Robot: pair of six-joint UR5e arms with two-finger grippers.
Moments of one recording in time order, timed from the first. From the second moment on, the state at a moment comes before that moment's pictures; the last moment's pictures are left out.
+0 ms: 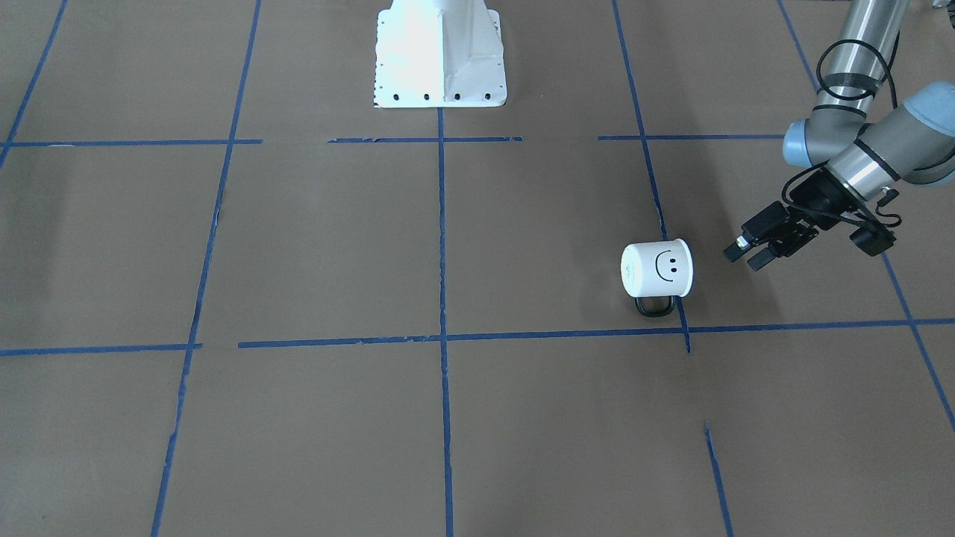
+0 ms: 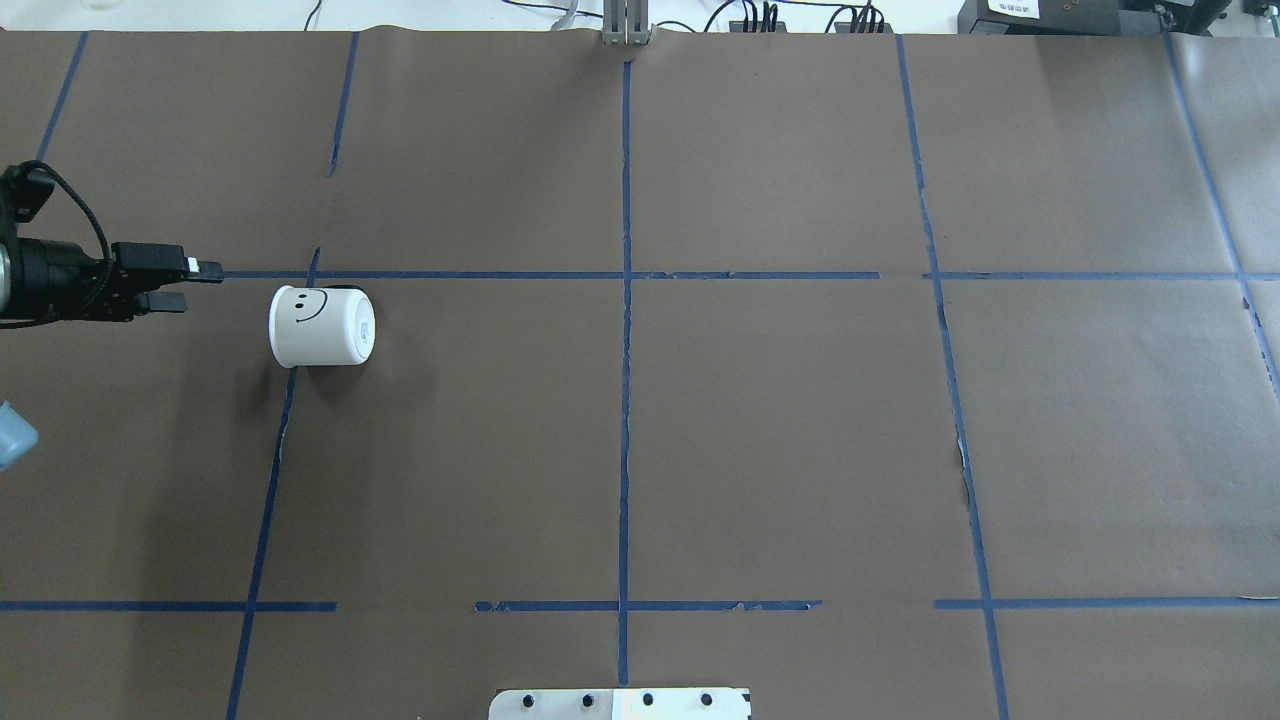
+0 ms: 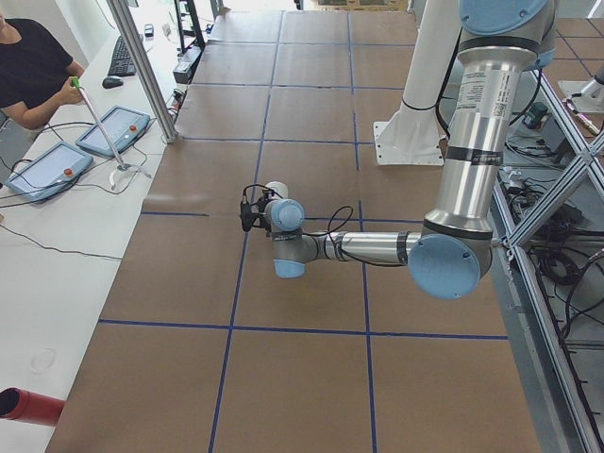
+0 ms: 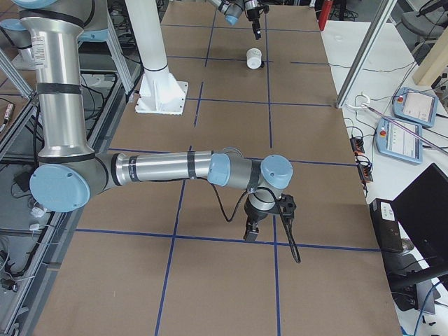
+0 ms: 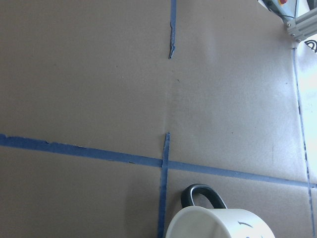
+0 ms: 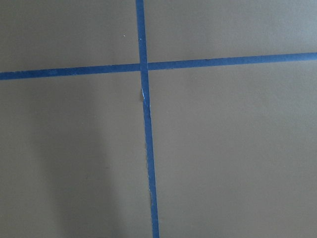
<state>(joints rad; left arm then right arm) -0.94 -1.70 -1.31 -3.17 -2.16 -1.61 1.53 -1.53 1.64 -1.83 2.27 0.01</state>
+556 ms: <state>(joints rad) -0.86 -1.74 -1.24 -3.34 -2.03 -1.79 1.53 -1.53 1.64 -1.83 2.27 0.01</state>
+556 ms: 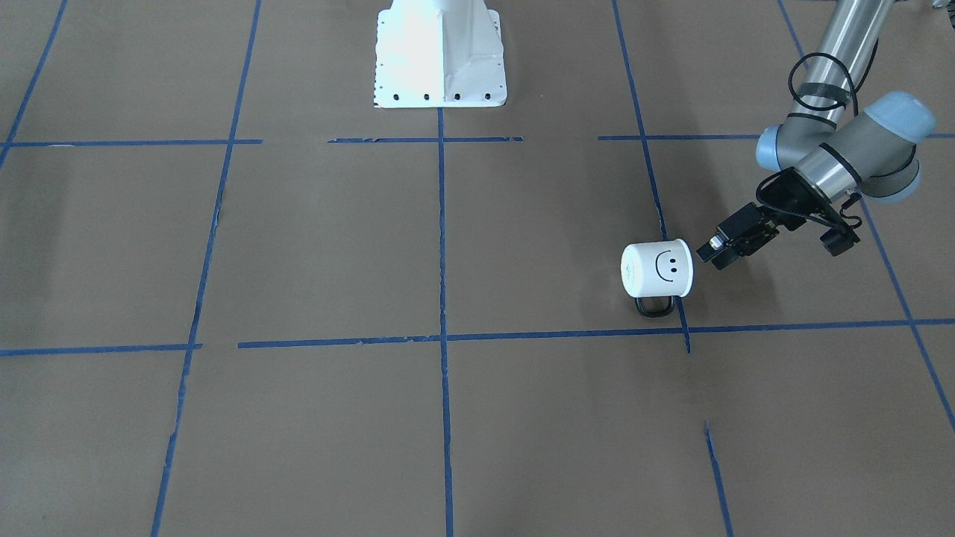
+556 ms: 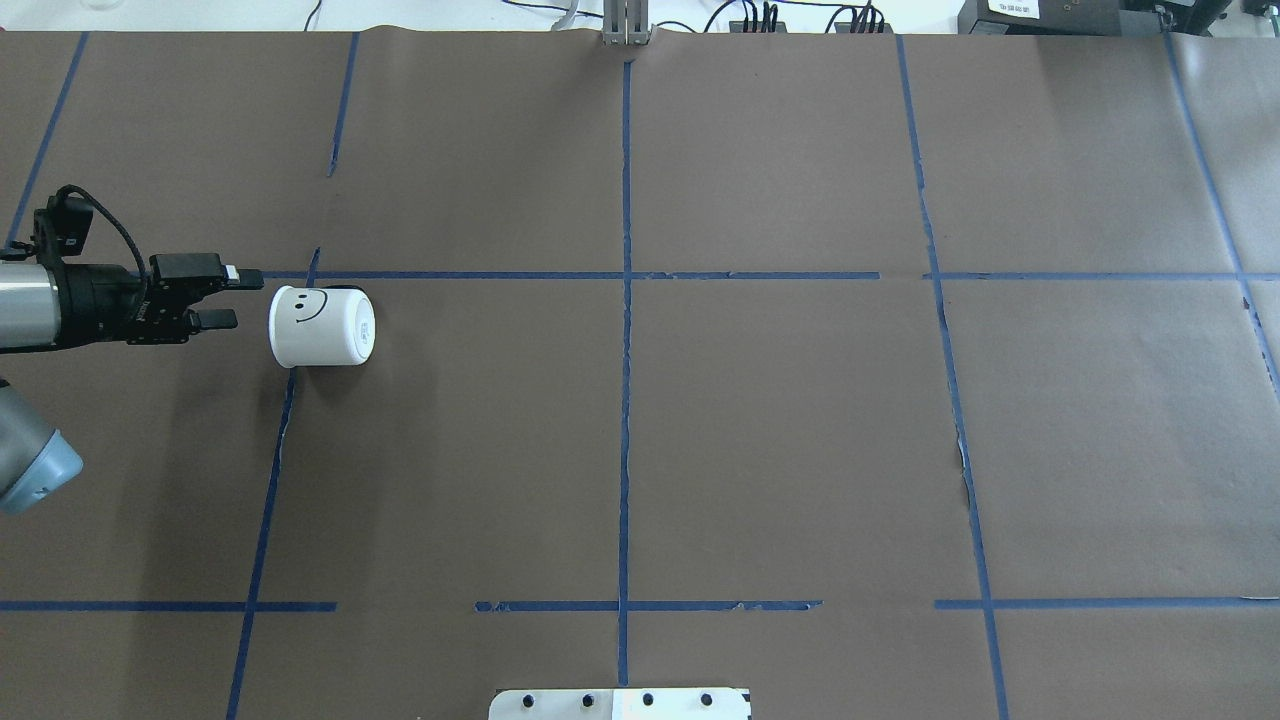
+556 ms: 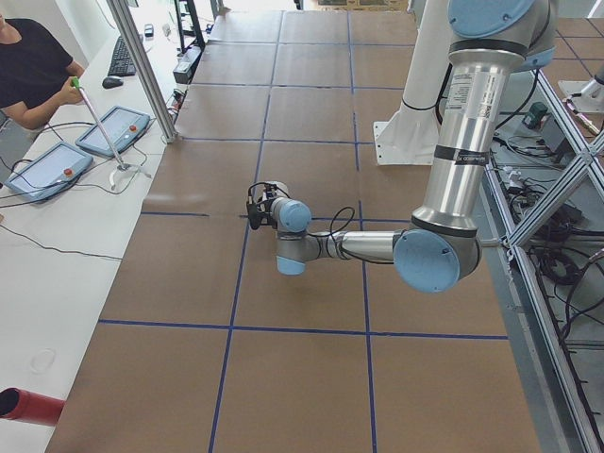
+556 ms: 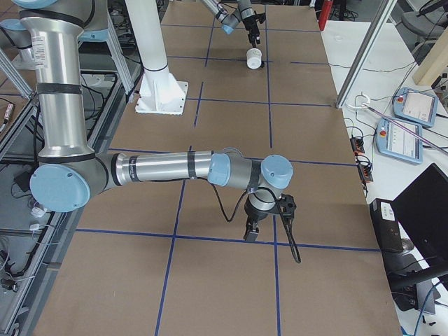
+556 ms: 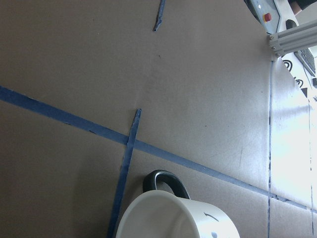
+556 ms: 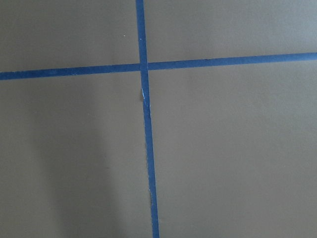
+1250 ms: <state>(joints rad) -0.81 -1.77 -1.21 -3.44 -1.93 -1.88 1.53 -1.53 1.64 -1.83 2.27 0.01</state>
